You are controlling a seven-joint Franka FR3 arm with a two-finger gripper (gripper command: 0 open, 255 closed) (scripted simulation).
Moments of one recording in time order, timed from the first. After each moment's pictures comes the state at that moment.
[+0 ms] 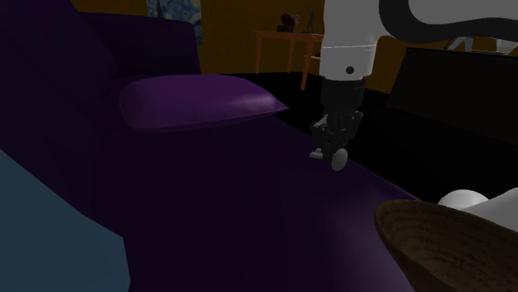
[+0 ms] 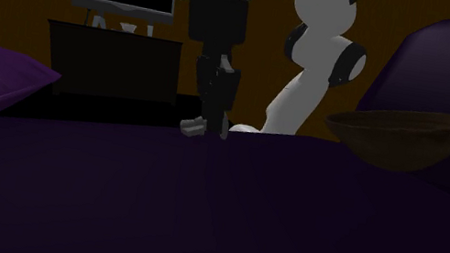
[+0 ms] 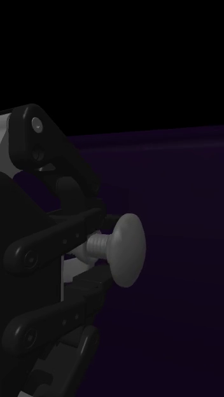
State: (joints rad) arm 0.02 -0.65 0.47 -2.03 0.26 1.32 0.53
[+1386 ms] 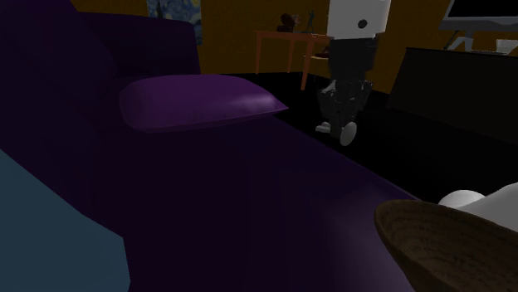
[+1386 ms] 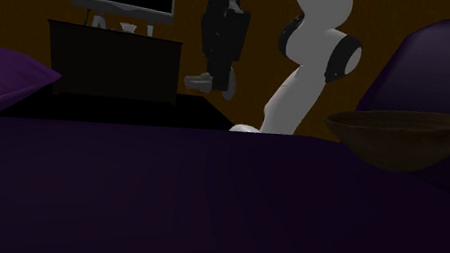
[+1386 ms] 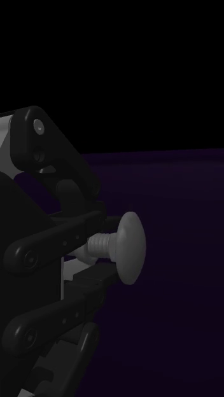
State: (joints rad) arm 0.00 -0.57 0.46 -1.81 0.23 1.17 0.56
